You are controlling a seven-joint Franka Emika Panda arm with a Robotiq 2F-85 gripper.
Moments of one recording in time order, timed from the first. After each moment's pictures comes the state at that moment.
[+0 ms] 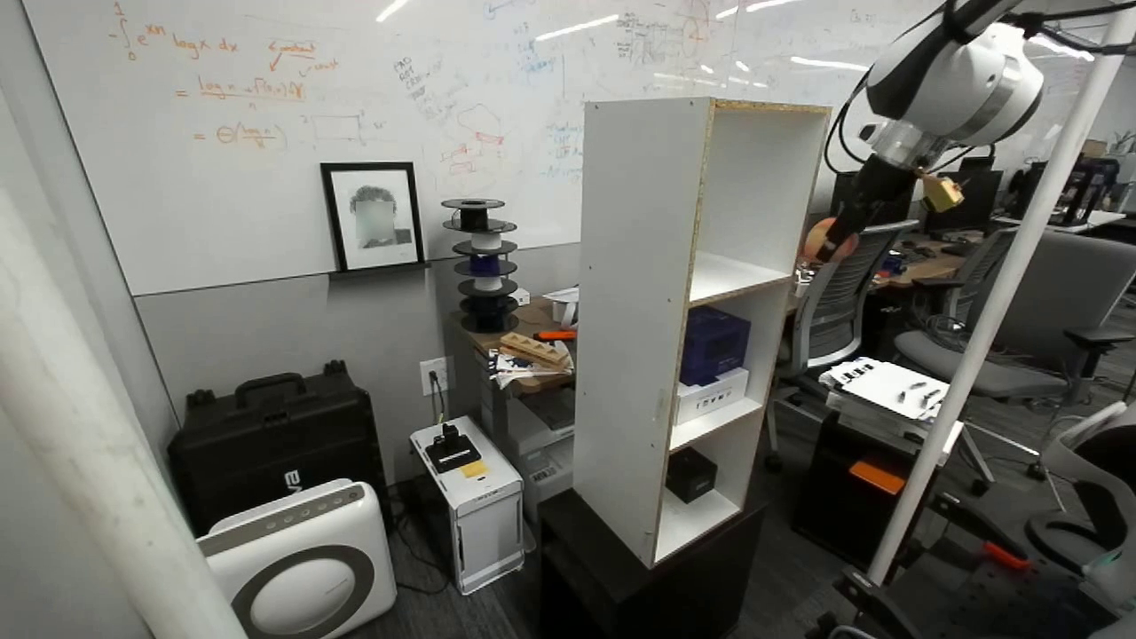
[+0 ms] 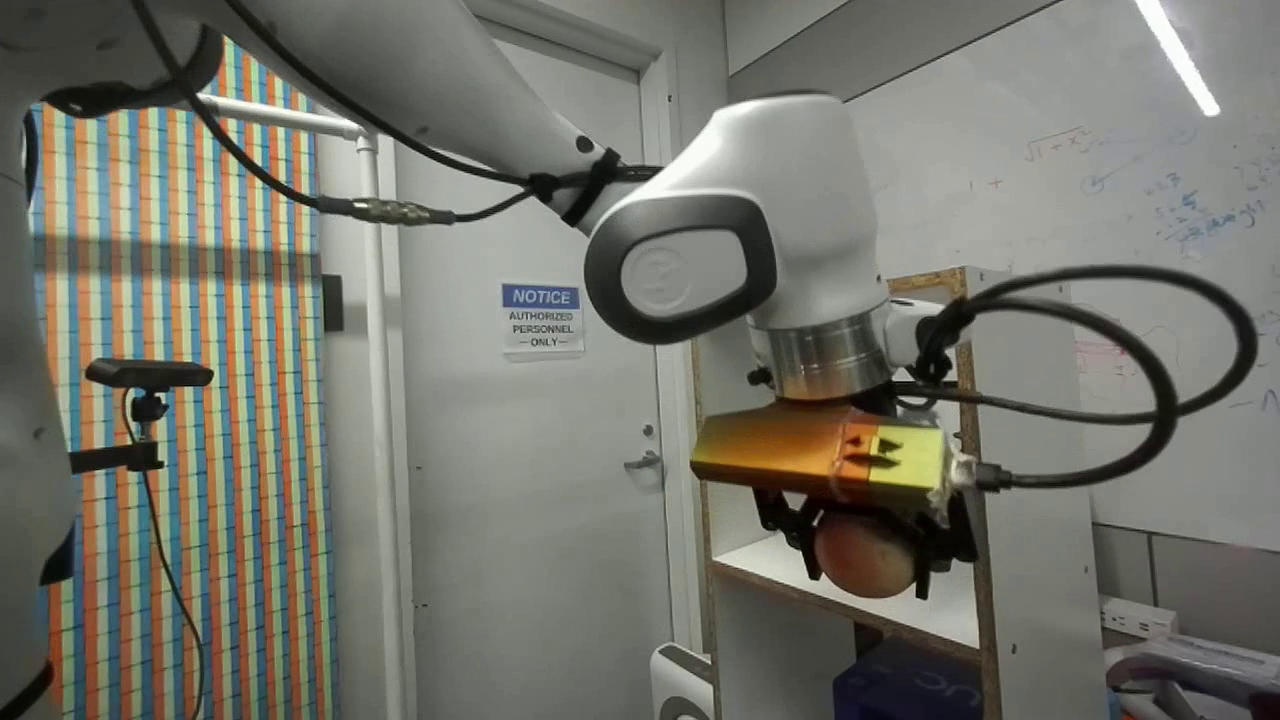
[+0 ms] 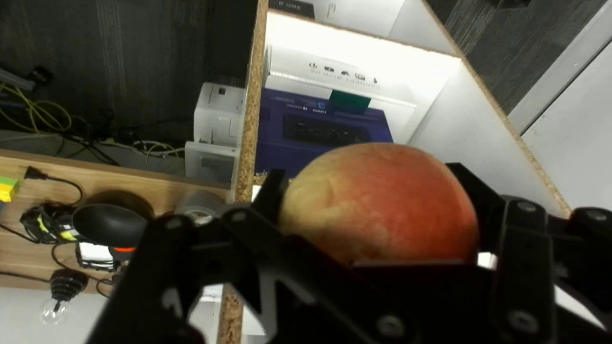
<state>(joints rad) 0.06 -0.06 -0.53 -2.31 0.33 2.49 -1.03</state>
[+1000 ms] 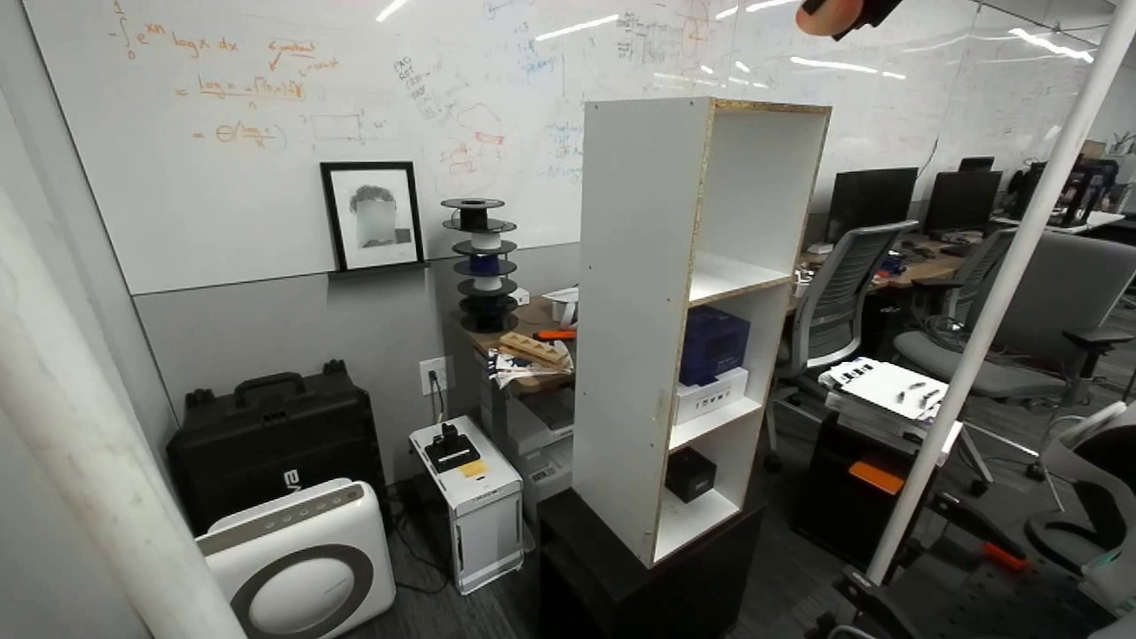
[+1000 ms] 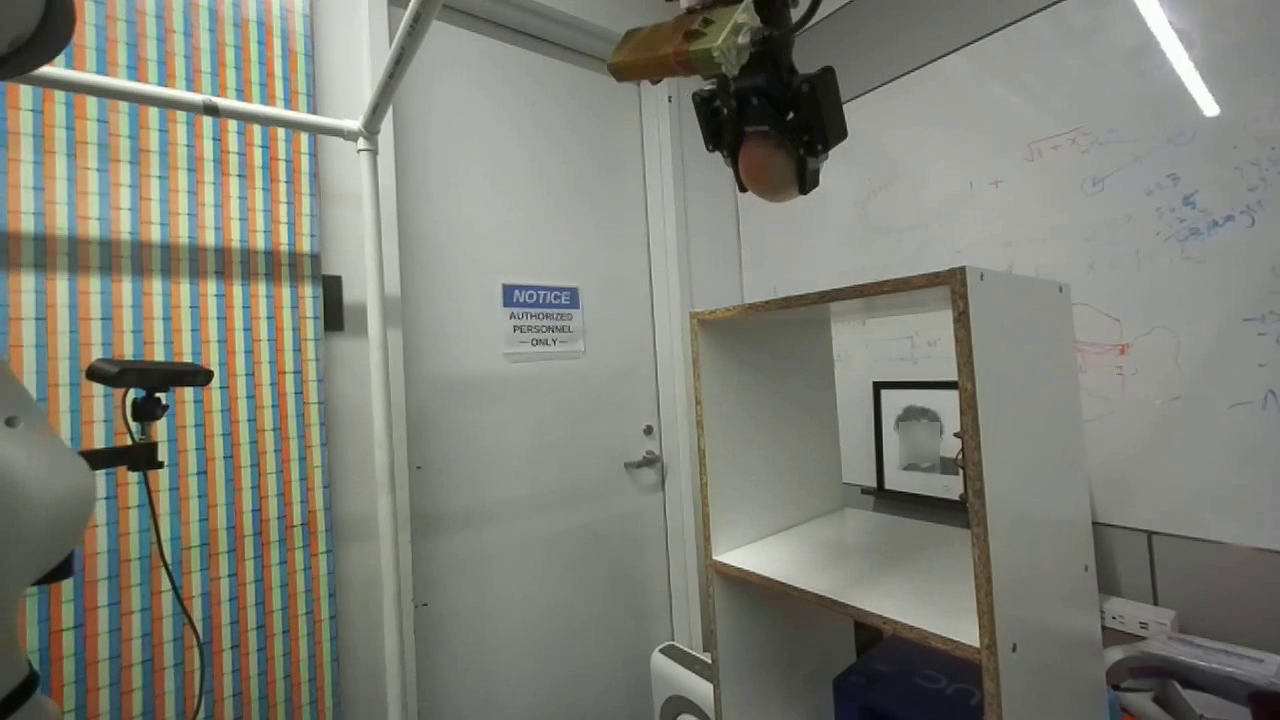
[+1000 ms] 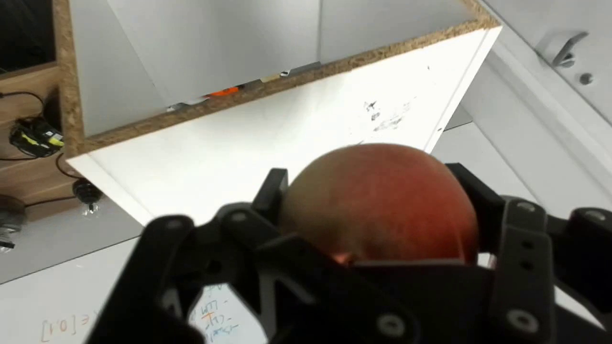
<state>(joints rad) -0.08 -0.29 -0.28 -1.84 0.44 2.04 -0.38</state>
